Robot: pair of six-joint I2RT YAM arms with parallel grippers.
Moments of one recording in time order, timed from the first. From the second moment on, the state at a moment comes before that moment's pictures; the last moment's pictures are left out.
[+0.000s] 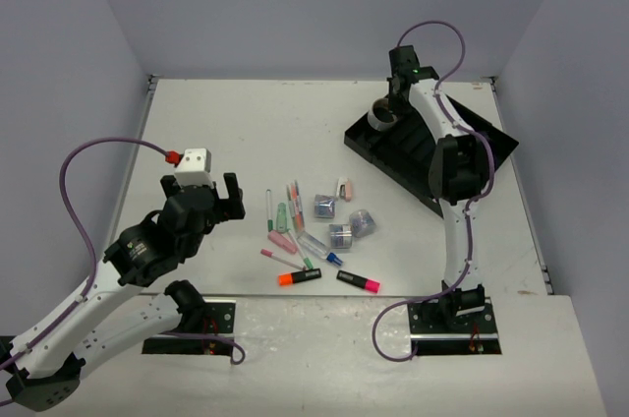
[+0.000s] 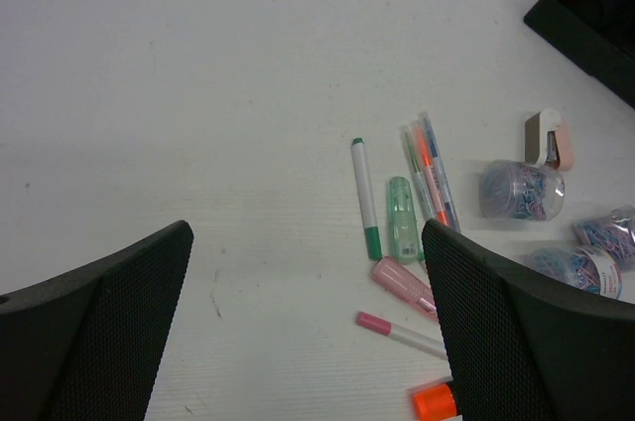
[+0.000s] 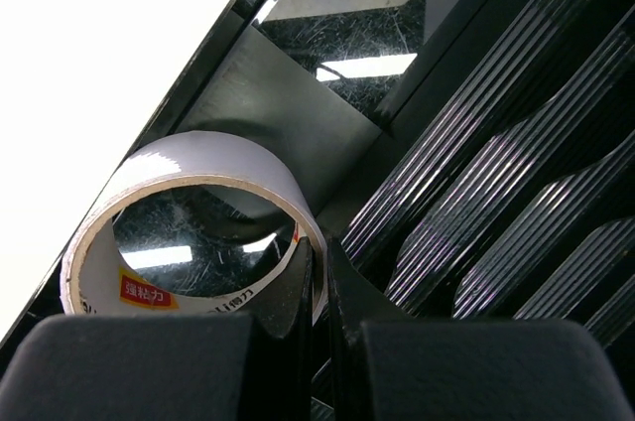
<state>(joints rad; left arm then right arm) -0.80 0.66 0.85 -0.76 -0.66 -0.49 0.19 2.39 2.23 -0.84 0.25 0.21</state>
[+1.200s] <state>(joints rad) -0.80 0.66 0.85 -0.75 -0.66 -0.49 0.21 2.45 2.30 -0.91 0.31 0.13</state>
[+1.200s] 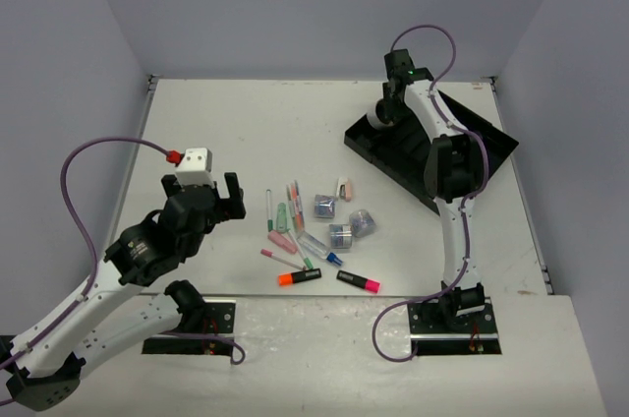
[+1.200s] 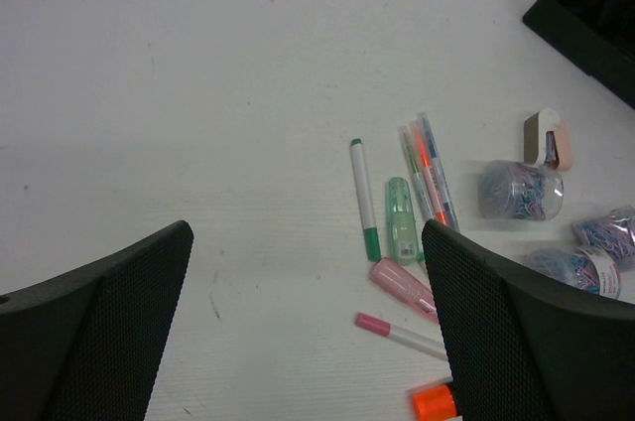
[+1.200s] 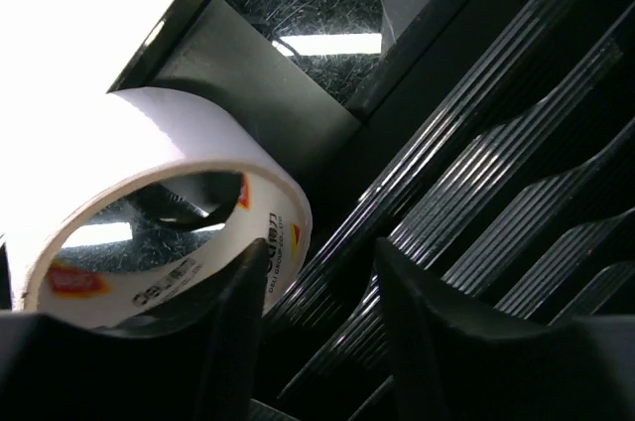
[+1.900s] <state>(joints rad) -0.80 0.67 0.85 -0.75 -0.66 -0.49 0.20 2.42 2.18 -0.83 0.27 0.14</state>
